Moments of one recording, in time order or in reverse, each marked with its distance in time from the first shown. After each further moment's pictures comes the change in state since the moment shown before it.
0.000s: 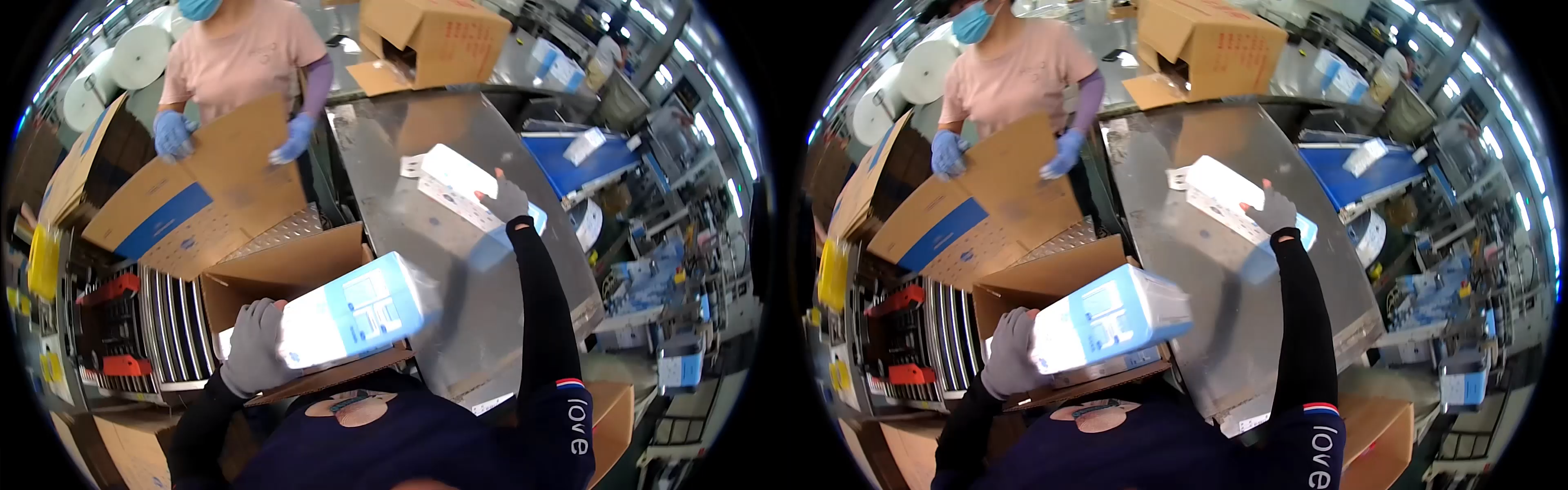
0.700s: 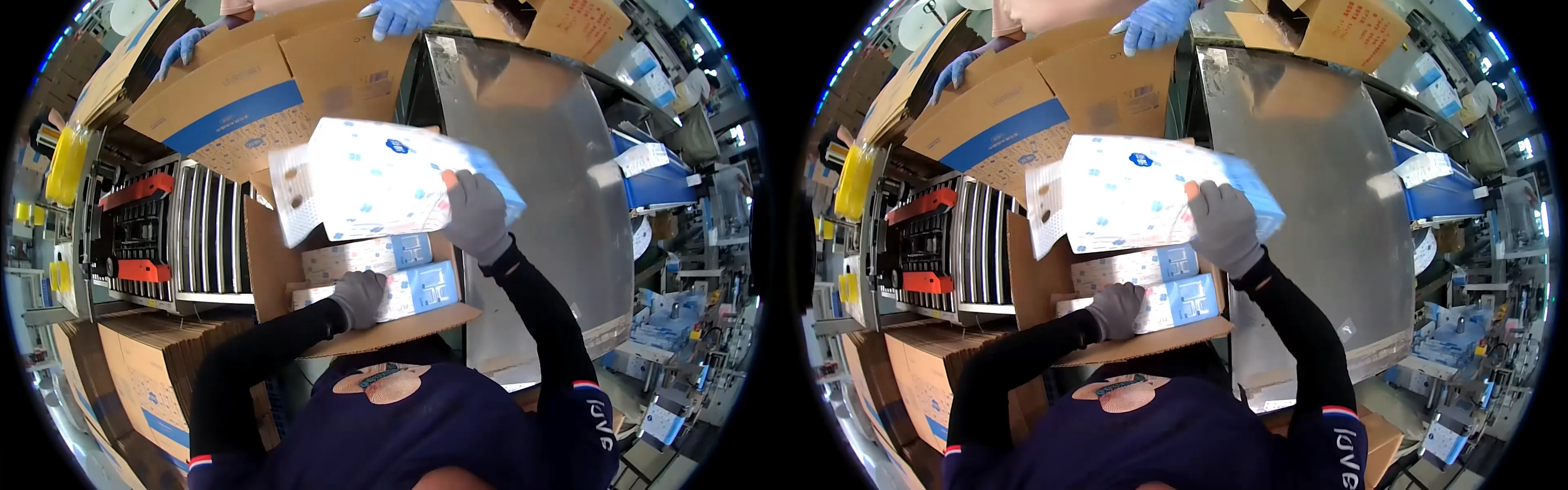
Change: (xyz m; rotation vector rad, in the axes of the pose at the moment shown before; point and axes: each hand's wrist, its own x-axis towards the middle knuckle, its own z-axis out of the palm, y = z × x) left_hand -0.040 -0.043 0.143 0.069 -0.911 -0.296; right_hand -0.132 -0.307 -0.078 0.398 0.319 -0.879
